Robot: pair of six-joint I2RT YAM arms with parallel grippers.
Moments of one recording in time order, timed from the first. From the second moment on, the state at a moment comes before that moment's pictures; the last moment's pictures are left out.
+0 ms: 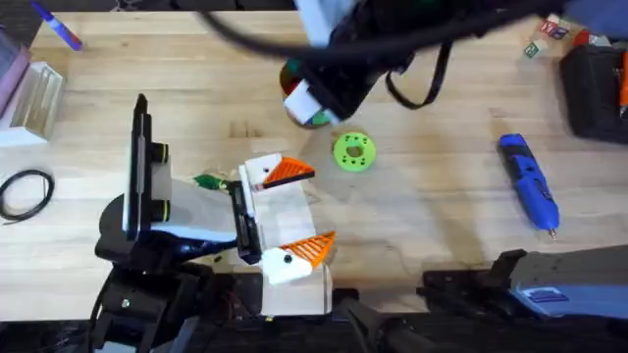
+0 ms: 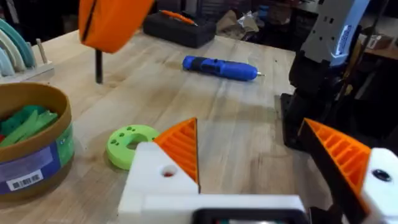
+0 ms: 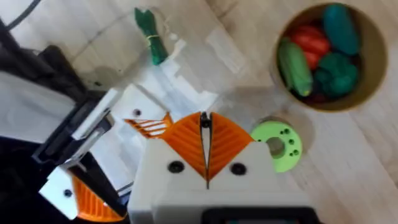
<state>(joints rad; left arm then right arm) -0.18 0.01 0.01 -0.11 1.12 -0.03 0.80 1.59 1.67 -1.13 -0.19 -0.10</state>
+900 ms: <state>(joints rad) -0.18 0.01 0.01 -0.10 1.10 -0.03 0.97 1.64 1.67 -1.14 -0.23 -0.11</state>
